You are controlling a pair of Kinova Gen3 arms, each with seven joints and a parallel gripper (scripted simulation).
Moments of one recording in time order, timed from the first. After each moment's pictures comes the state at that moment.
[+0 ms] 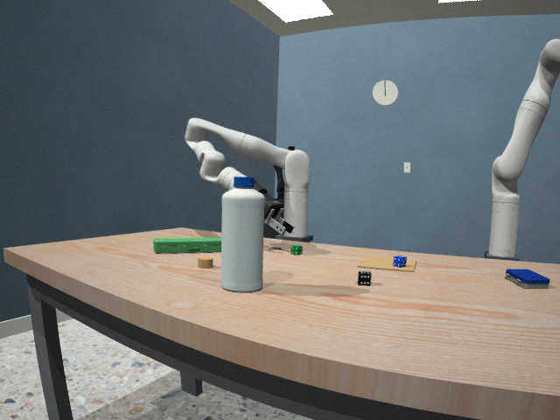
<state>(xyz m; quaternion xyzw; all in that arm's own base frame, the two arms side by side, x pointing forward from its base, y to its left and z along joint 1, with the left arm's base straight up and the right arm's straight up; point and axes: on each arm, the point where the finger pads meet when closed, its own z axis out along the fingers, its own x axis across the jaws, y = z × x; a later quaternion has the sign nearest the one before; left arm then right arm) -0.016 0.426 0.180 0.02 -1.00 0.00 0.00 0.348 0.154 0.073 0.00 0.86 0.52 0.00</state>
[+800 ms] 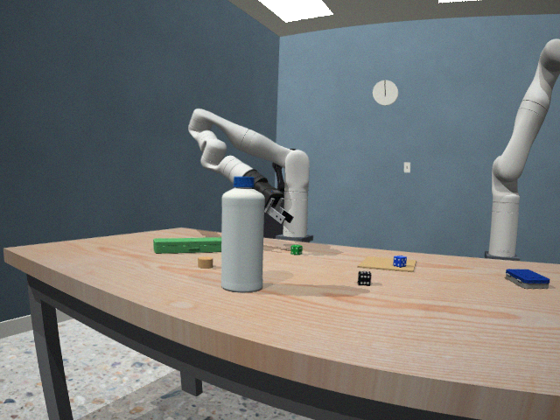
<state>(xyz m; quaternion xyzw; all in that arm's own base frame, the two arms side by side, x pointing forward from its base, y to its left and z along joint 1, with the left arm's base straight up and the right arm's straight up) -0.016 0.426 0.180 0.02 -1.00 0.00 0.00 0.347 0.151 0.103 0.00 0.86 0.50 0.00</state>
